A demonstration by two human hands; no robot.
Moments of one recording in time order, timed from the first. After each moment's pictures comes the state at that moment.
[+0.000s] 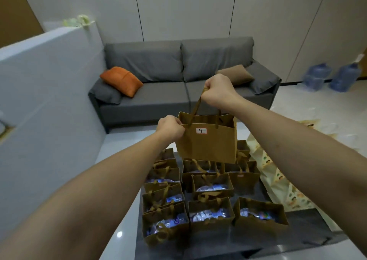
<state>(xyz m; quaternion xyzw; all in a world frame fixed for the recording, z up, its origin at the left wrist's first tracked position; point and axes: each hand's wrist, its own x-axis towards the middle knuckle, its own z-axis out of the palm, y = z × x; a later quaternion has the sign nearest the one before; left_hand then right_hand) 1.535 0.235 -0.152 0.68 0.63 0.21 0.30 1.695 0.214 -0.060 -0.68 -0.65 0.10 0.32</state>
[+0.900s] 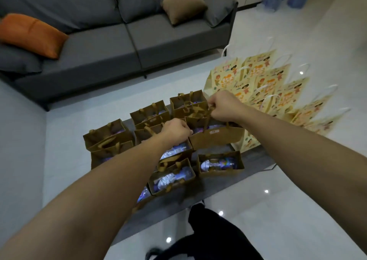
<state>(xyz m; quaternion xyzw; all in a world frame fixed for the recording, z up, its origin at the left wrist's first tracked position) 1.724 0.213 -0.286 0.74 0.53 -0.05 0.42 1.902 0.161 -0.241 -0.78 -0.57 0.22 0.09</state>
